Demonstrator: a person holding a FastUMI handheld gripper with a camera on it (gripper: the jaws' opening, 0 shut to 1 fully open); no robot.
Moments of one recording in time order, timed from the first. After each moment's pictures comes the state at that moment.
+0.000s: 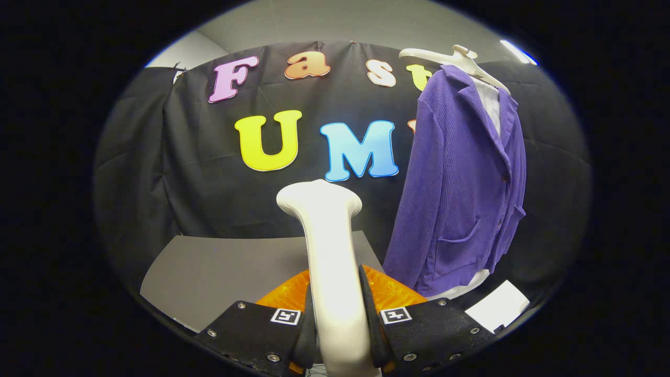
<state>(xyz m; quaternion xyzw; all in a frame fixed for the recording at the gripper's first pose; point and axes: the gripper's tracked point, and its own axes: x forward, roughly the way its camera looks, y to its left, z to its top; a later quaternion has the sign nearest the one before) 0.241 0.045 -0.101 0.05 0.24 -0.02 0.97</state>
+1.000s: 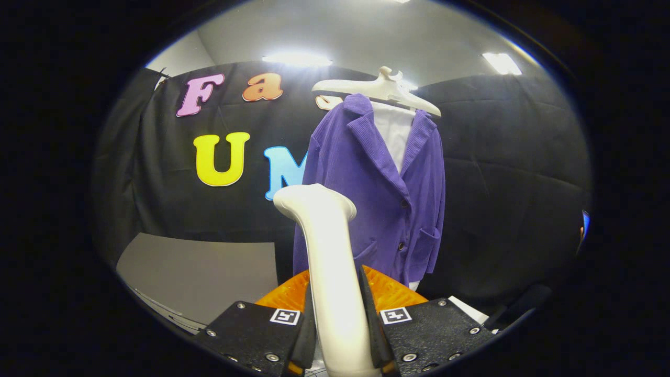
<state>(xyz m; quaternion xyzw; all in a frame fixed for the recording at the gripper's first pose) 0.166 -0.130 -0.045 0.01 0.19 -0.12 0.98</state>
